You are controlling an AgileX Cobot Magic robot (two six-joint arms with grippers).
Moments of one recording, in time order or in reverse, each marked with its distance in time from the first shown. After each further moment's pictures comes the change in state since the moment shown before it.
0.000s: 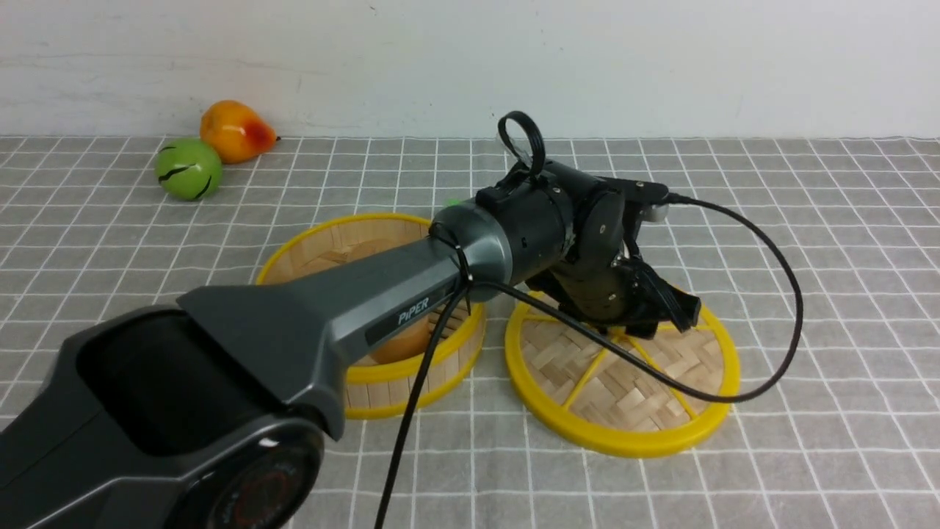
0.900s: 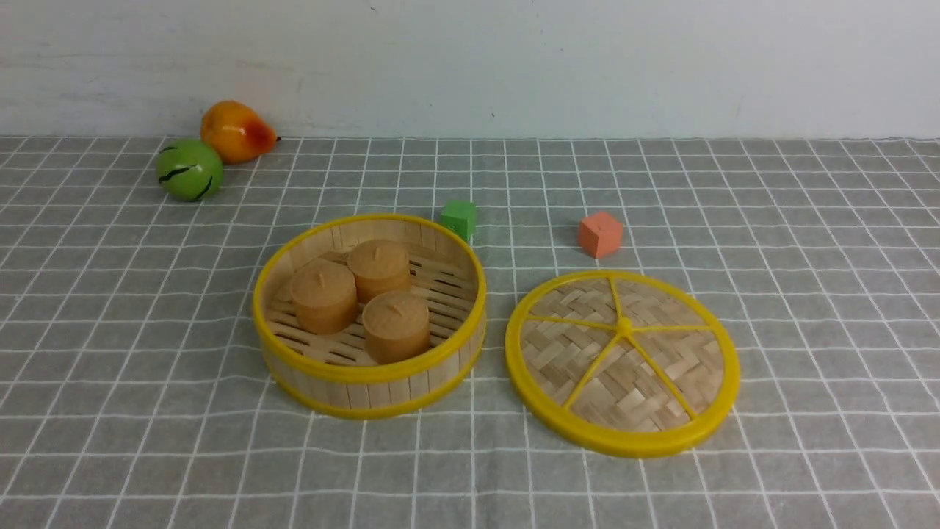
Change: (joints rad) right arm 0.000 0.000 0.000 0.000 0.000 0.000; left arm 0.001 -1.472 0.551 0.588 0.187 -0.128
